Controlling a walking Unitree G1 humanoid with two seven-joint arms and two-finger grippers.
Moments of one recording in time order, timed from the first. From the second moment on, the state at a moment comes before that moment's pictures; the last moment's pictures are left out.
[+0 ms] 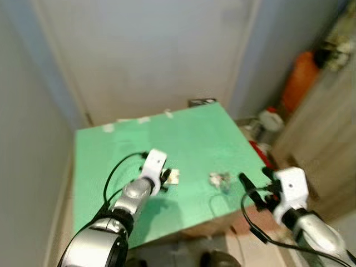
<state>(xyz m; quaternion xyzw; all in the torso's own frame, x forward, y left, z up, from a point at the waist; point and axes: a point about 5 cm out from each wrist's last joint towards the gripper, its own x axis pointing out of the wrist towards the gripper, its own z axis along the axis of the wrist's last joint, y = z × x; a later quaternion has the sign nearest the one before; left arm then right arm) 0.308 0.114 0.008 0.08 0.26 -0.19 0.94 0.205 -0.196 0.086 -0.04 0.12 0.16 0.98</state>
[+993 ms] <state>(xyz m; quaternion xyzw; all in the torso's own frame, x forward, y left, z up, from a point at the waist) 0.292 0.134 -0.013 -0.02 0.33 -0.08 0.94 0.214 -0.189 0.096 -0.03 0.11 0.17 0.98</state>
